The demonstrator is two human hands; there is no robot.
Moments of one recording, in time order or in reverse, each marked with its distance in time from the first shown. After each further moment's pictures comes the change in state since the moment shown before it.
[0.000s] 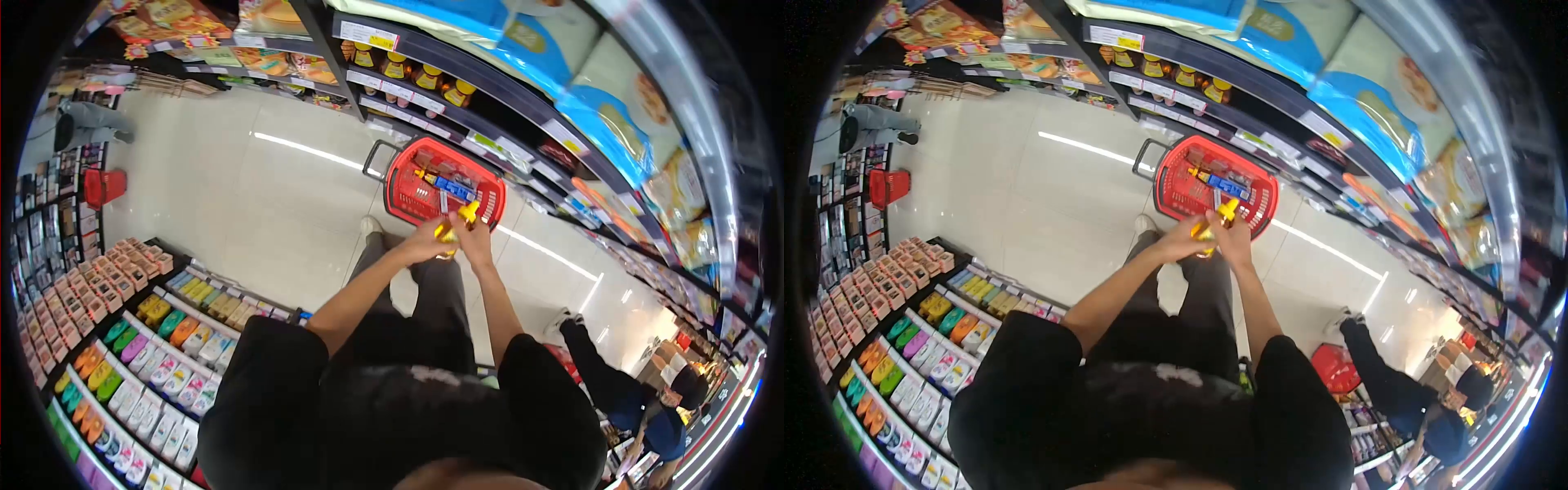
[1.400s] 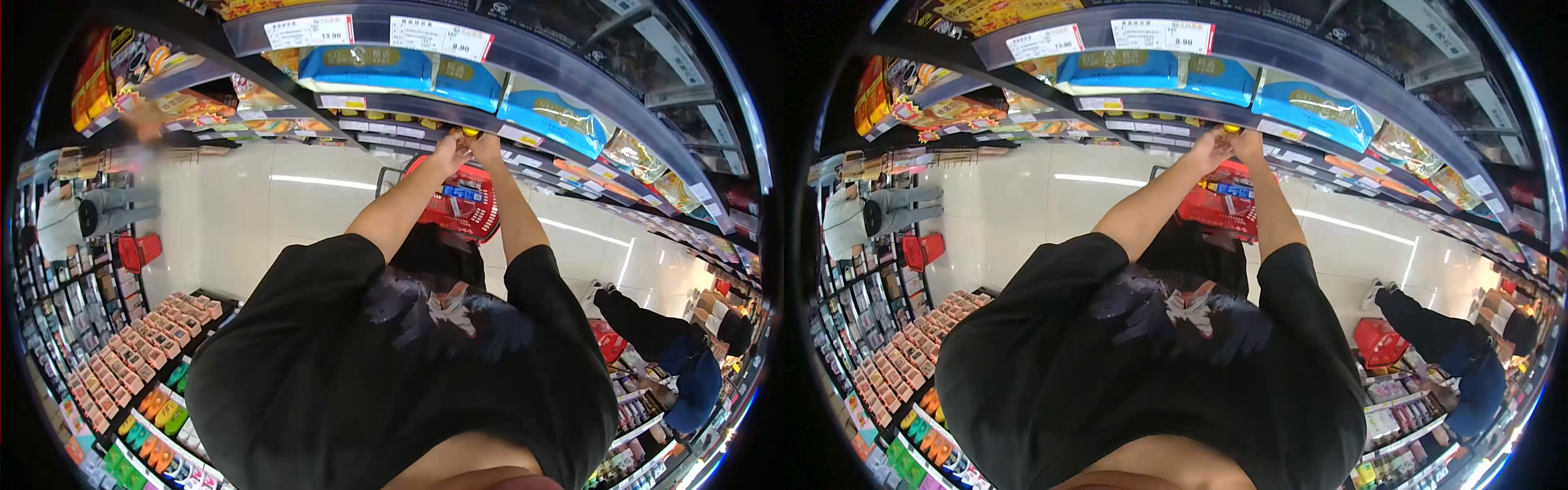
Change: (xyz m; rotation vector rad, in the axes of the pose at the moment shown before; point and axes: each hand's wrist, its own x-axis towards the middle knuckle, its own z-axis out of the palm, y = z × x) left_hand 0.187 0.127 -0.041 -0.981 0.168 -0.284; right_hand 0.170 -0.101 -0.054 -0.027 0.243 -0.381
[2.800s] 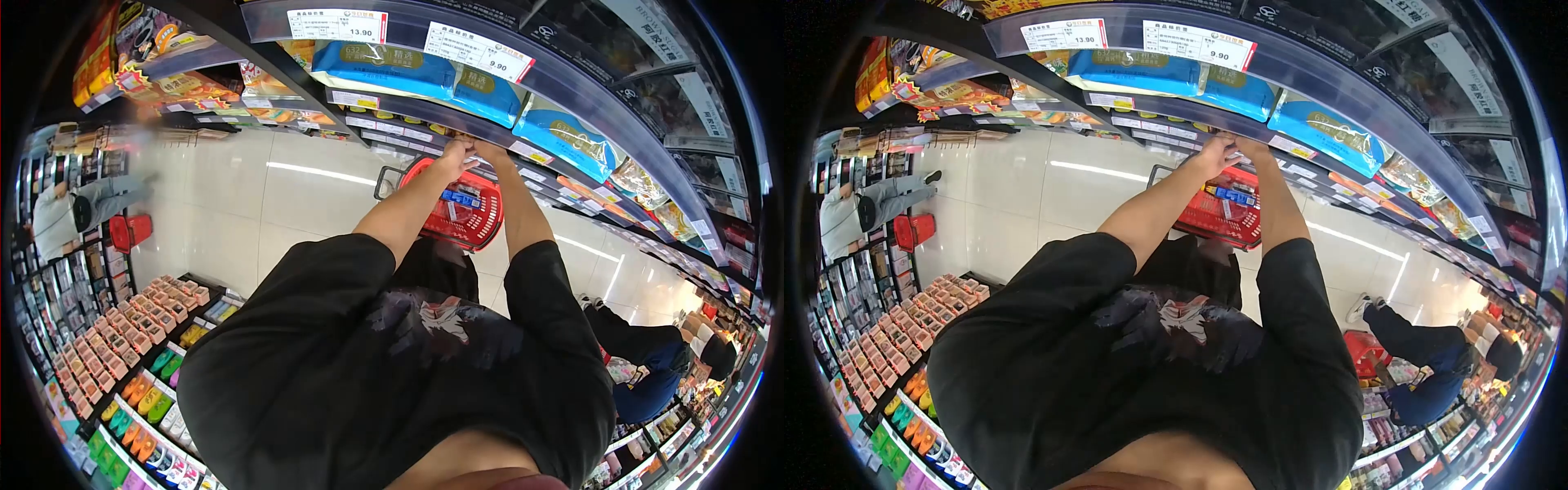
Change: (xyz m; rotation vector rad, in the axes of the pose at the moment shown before) left_hand -0.005 0.010 0.007 0.205 0.025 0.060; right_hand 0.040 -0.014 -0.001 -0.513 -0.482 0.031
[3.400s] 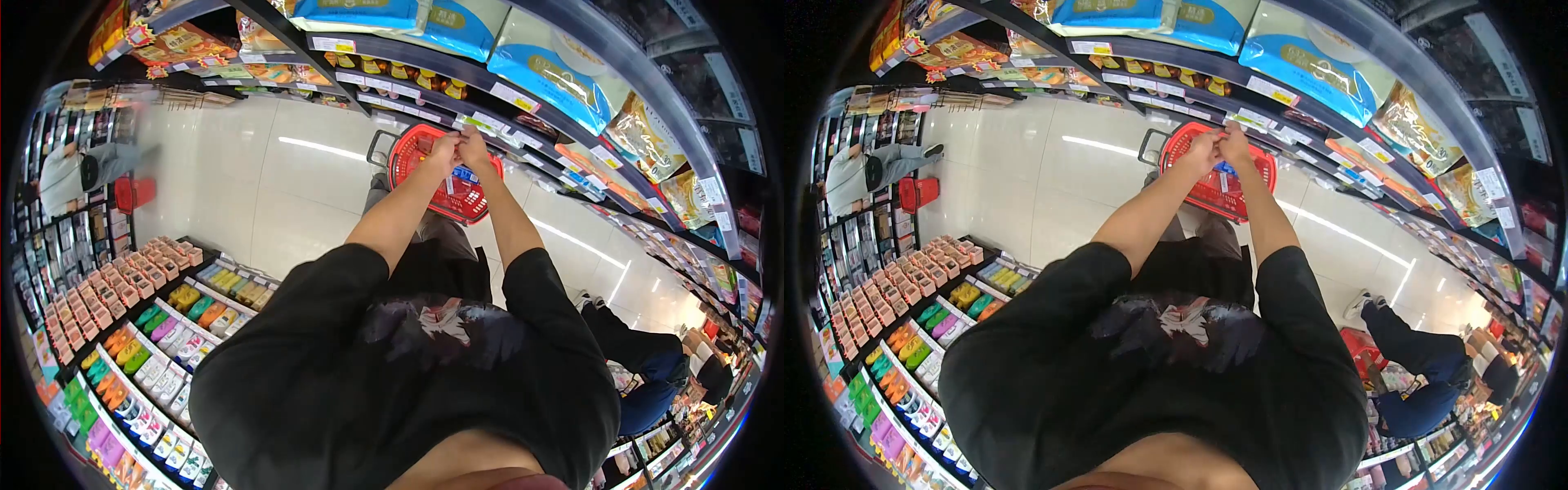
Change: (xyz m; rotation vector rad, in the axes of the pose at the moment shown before) left_hand -0.028 -0.104 -0.013 -0.071 0.155 0.002; right_hand -0.071 0.070 0.105 0.447 0.163 0.014
